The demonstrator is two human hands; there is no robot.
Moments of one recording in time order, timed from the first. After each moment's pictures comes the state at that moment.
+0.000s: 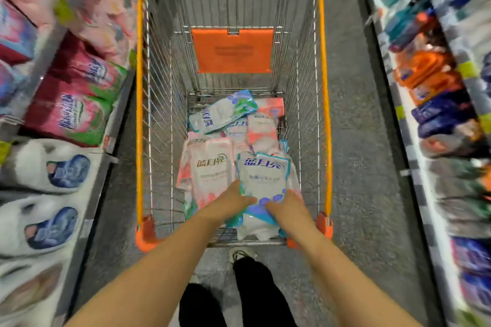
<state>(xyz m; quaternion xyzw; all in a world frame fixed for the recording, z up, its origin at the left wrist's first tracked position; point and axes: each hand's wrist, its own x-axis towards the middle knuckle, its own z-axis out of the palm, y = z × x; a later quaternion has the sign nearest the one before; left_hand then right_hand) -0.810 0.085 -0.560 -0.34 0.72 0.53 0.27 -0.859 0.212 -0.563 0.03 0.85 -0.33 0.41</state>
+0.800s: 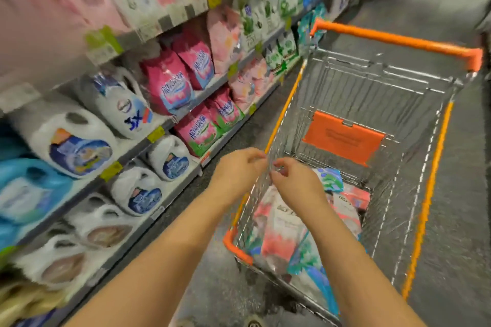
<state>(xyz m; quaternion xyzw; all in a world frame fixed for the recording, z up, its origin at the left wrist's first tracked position) -0.725 -0.019 -0.371 -0.47 0.79 0.38 -0.11 -0.827 0.051 -0.391 -0.42 0.84 -0.24 0.24</state>
